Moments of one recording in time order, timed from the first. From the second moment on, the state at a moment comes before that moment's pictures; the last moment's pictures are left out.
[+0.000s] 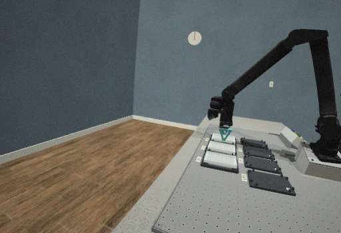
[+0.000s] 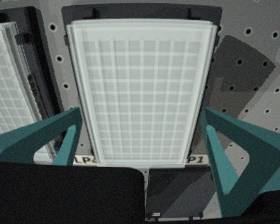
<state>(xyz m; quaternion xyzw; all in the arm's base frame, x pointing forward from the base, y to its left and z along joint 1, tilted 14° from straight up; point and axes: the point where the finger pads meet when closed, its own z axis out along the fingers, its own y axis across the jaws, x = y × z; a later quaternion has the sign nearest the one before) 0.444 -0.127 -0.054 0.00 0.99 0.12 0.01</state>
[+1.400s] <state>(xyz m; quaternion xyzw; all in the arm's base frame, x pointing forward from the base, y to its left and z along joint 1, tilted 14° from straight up) 0.362 -0.058 -0.021 0.00 0.99 0.12 0.01</state>
